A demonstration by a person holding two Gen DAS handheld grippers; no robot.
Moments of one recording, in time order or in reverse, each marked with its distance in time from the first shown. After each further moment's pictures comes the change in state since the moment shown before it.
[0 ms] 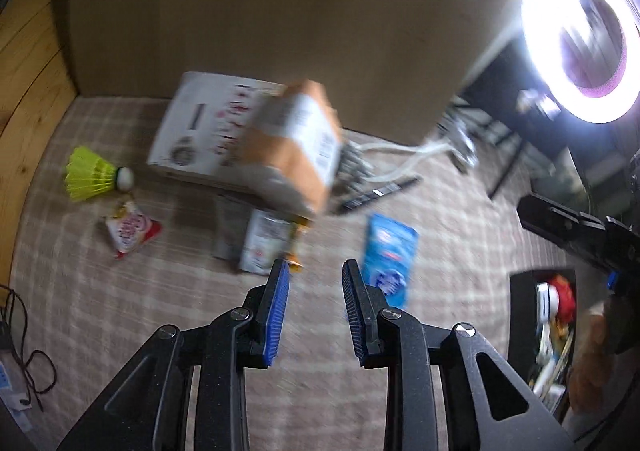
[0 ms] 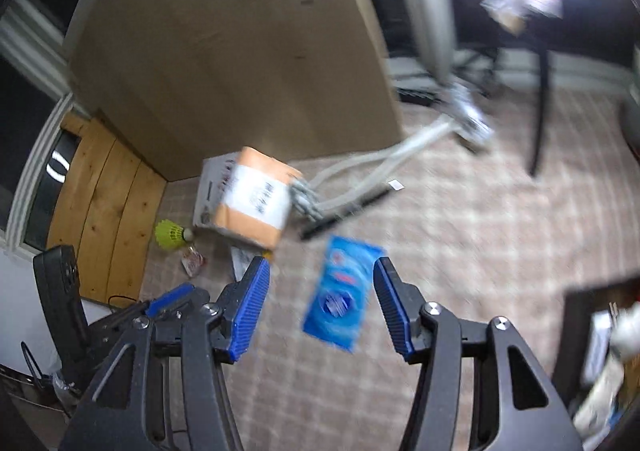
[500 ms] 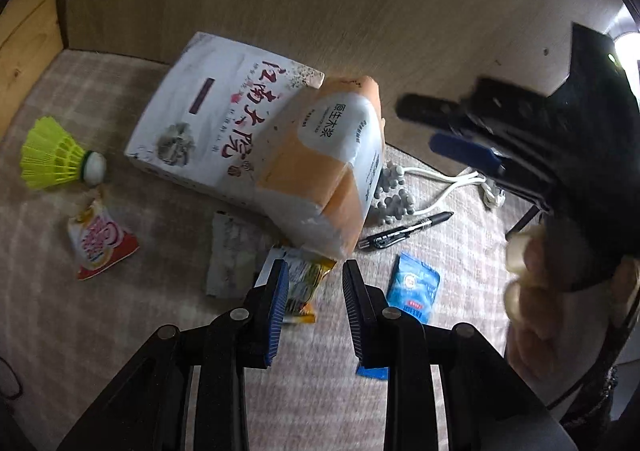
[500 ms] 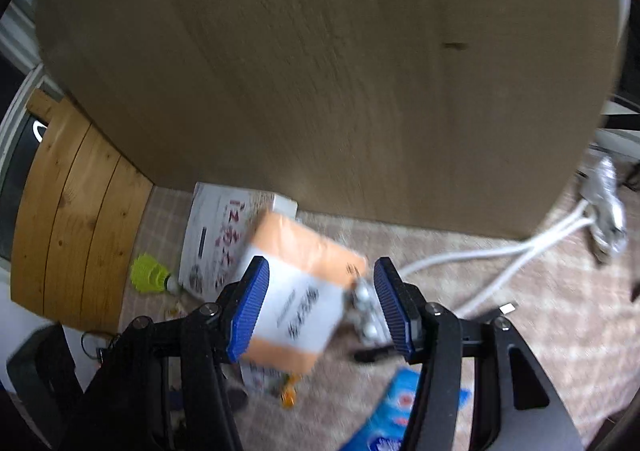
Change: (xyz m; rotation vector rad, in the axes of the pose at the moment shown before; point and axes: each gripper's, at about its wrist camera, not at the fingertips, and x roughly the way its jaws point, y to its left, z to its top) left arm 0.063 0.024 0.026 -0.135 0.056 -0.064; right arm 0.145 0.050 0.082 -0.092 0.082 0.027
